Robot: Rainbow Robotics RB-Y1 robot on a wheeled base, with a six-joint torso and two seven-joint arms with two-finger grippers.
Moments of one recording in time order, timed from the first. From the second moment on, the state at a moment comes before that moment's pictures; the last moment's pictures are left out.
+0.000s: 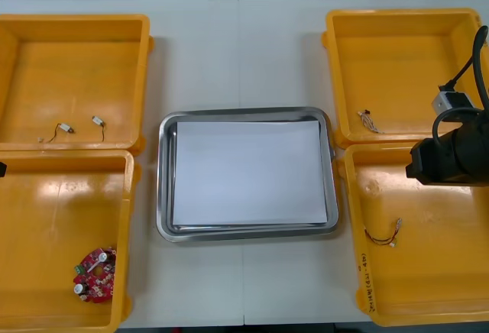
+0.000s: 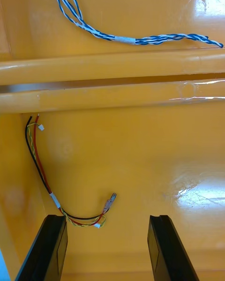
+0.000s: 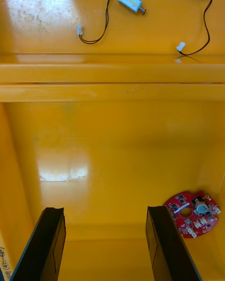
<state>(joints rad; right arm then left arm) -0.28 -0.66 -0.05 -2.19 -0.72 1.92 1.11 -0.19 0.91 0.33 -2.04 0.98 1.91 -1.32</state>
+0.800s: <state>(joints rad) -0.25 -0.69 -0.05 -2.15 -0.73 1.92 1.11 -0.16 0.90 0.33 -2.04 0.98 1.91 -1.32</state>
